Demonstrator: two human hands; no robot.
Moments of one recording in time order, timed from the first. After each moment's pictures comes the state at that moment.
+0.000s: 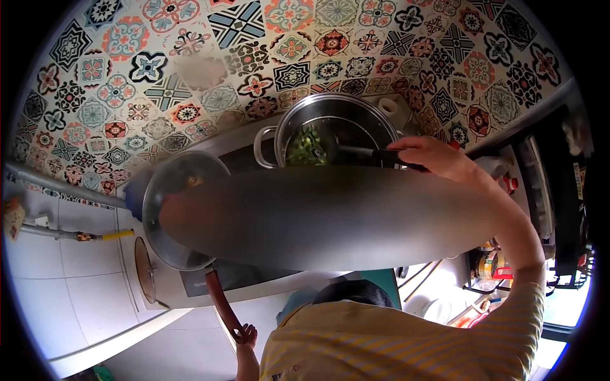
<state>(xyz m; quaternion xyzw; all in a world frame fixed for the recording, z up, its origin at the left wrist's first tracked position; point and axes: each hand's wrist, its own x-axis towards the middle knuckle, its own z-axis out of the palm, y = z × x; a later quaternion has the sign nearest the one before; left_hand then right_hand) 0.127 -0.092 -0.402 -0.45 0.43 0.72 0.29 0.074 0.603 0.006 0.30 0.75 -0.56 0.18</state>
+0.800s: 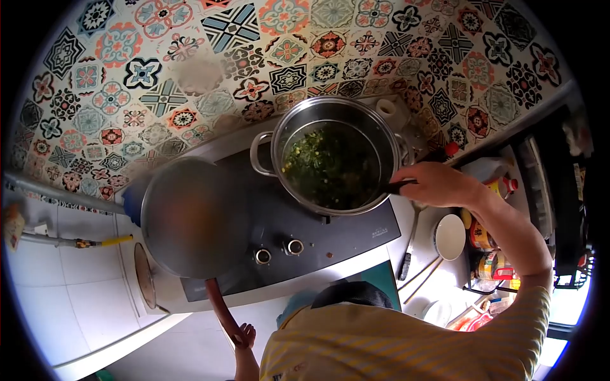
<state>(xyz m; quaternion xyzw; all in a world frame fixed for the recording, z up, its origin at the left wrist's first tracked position) 0.111 -0.088 -0.405 -0.33 0.38 0.79 0.34 0.077 0.560 0.040 0.25 0.88 -0.31 0.26</state>
